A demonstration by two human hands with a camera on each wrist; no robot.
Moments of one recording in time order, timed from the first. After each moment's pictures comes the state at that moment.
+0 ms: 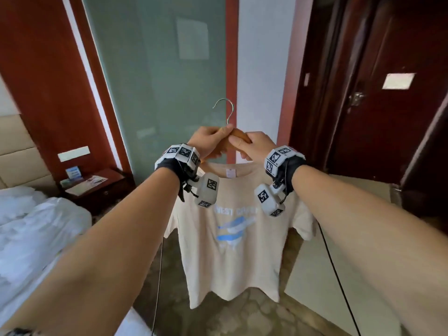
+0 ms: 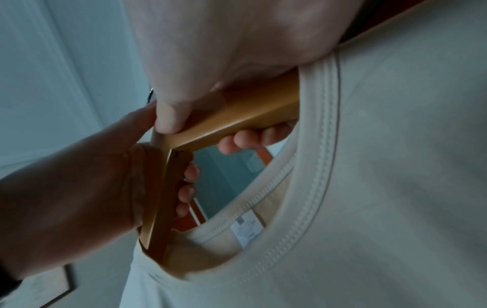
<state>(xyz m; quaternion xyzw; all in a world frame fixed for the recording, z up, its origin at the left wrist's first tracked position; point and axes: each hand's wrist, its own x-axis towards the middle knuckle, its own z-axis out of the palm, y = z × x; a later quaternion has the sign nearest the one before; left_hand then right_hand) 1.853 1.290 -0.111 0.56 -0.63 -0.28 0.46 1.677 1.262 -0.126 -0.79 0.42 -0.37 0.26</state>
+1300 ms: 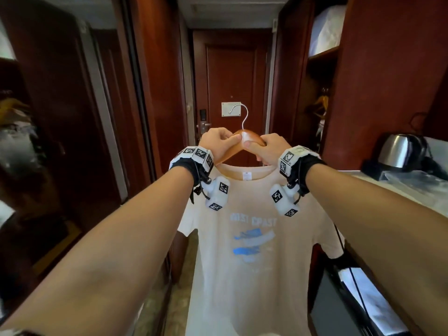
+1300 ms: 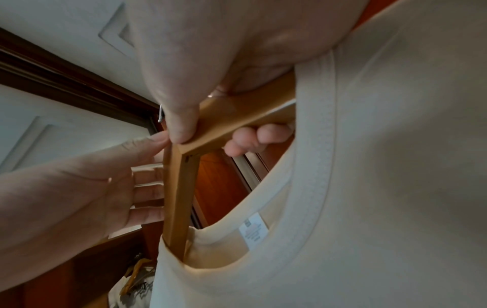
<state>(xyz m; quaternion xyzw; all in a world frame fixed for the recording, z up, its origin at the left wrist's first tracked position) 1.148 0.657 -0.070 0.36 -0.82 -0.22 0.39 0.985 0.757 -0.073 -0.61 0.69 -0.38 0.06</state>
